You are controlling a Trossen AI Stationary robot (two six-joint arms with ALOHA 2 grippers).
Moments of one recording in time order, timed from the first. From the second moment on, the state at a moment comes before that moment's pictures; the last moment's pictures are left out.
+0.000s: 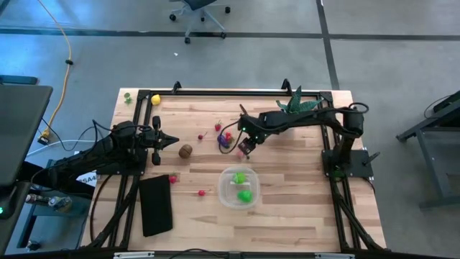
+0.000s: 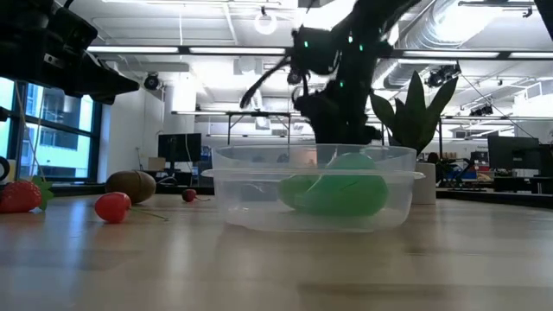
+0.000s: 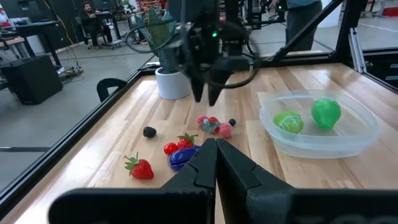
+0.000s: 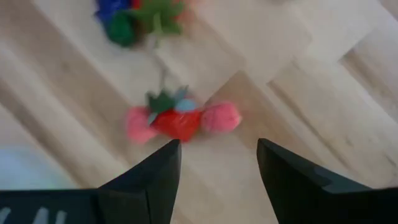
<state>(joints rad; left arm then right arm) 0.53 0.02 0.12 -0.27 0.29 0.16 -0.19 1.83 1.26 -0.68 0.00 0.58</state>
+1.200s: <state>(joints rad) 0.53 0.02 0.12 -0.27 0.29 0.16 -0.18 1.90 1.21 -0.60 0.06 0.68</state>
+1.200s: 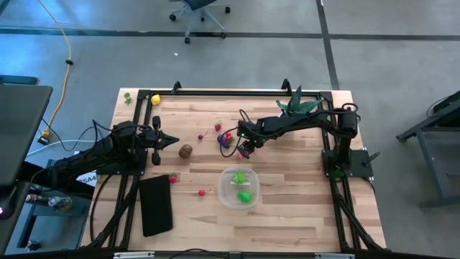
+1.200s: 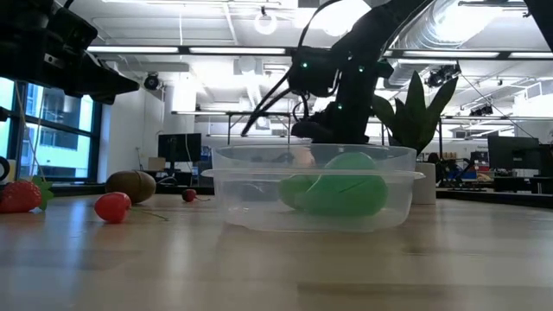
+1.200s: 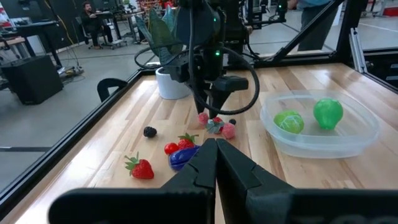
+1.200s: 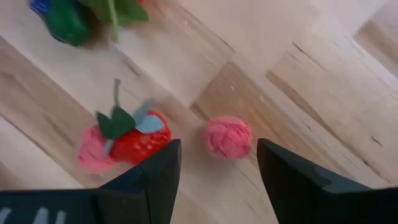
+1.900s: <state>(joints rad) 0.53 0.02 0.12 -0.27 0.29 0.16 -0.18 1.92 1.21 -0.58 0.08 0.63</state>
